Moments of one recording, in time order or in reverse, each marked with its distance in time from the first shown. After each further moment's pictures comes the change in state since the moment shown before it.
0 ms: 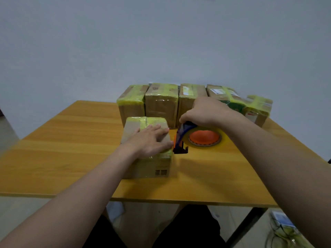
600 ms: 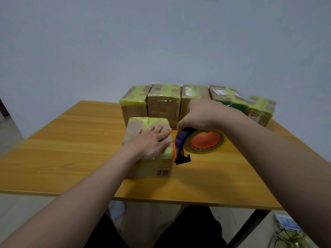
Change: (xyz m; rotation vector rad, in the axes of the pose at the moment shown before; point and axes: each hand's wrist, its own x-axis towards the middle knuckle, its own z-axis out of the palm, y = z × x) left_hand 0.001 -0.004 0.005 0.094 -0.024 0.032; right_hand -0.007 -0.014 -0.003 -0.036 -0.121 -0.108
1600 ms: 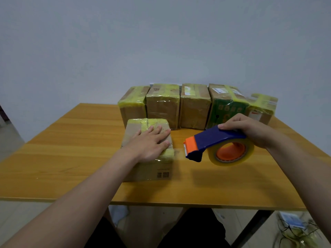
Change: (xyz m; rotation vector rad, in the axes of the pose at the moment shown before) left_hand -0.001 -0.003 -0.001 -0.004 -0.020 0.005; right_hand -0.015 0.140 0.032 0.783 -0.055 -0.136
